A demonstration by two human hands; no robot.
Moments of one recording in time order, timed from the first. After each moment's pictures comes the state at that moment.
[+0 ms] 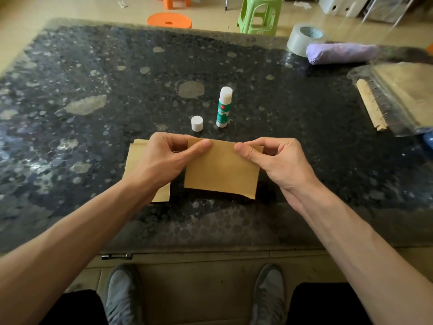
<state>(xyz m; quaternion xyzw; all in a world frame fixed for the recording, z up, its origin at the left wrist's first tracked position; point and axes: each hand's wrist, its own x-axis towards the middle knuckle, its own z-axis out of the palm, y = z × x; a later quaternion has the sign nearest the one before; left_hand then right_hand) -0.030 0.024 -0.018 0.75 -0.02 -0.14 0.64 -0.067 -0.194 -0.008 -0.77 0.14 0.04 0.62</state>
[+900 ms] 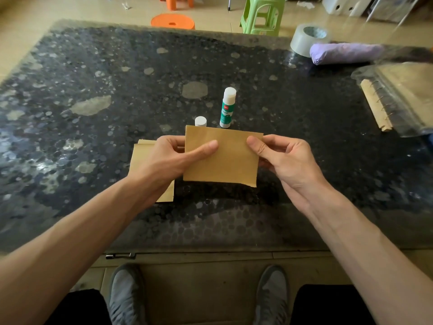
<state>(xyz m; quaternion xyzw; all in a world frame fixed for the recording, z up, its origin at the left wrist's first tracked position) -0.033 0.025 -0.009 0.68 0.03 -0.23 0.70 -0.067 -0.195 -0.004 -0.72 0.19 0.03 0.67</state>
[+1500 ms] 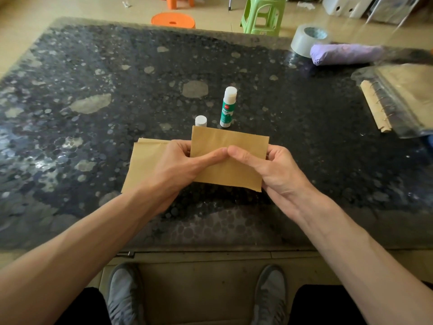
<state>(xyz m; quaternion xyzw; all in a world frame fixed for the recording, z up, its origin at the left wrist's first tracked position) -0.045 0.011 -0.015 0.68 0.03 -0.23 0.70 -0.077 -0.177 -0.007 -0.65 0.16 0.11 0.74</state>
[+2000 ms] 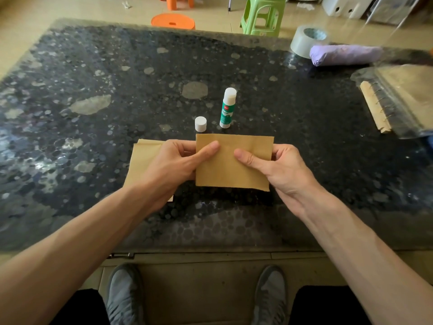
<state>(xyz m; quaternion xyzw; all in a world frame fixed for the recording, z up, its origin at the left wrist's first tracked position) -0.038 0.018 -0.018 0.66 0.02 -0.24 0.71 -0.073 -0.188 -0.006 -0.70 0.17 0.10 0.68</state>
